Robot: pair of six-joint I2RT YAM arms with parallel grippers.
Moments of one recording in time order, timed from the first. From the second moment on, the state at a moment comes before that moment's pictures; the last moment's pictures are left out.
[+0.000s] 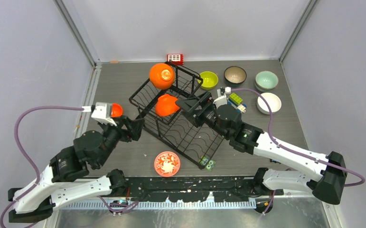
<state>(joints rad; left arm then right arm) -1.13 0.51 1.03 -0.67 -0.75 -0.44 0.97 1.10 0.90 0.12 0.23 1.38</state>
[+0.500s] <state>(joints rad) -1.13 0.42 0.93 -0.77 -0.74 -0.58 0.97 1.17 0.88 0.16 0.25 1.44</state>
